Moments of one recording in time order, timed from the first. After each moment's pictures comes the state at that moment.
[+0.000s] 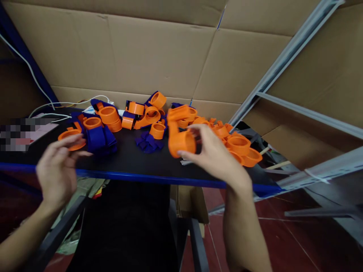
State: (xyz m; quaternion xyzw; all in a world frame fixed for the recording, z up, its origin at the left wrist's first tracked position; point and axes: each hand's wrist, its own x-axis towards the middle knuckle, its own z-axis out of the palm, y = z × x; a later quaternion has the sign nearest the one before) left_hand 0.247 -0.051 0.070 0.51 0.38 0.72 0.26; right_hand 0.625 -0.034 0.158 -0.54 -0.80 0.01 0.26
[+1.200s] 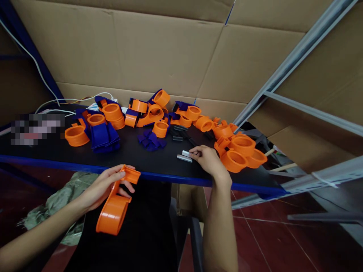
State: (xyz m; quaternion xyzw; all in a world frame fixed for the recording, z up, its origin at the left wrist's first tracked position) left_hand 0.300 -0.077 0.041 0.42 0.35 0.40 0.74; right_hand 0.674 0.017 0.066 -0.62 -0.73 0.12 0.26
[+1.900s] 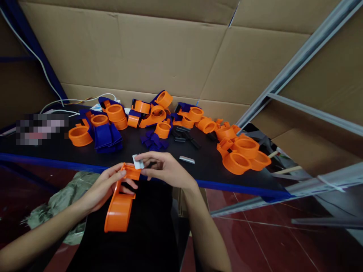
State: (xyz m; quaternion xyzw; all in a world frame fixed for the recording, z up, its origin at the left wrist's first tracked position) left_hand 0.303 -0.082 0.045 0.42 0.32 0.46 0.71; right_hand 0.523 -0.035 0.101 -0.30 -0.75 0.50 0.32
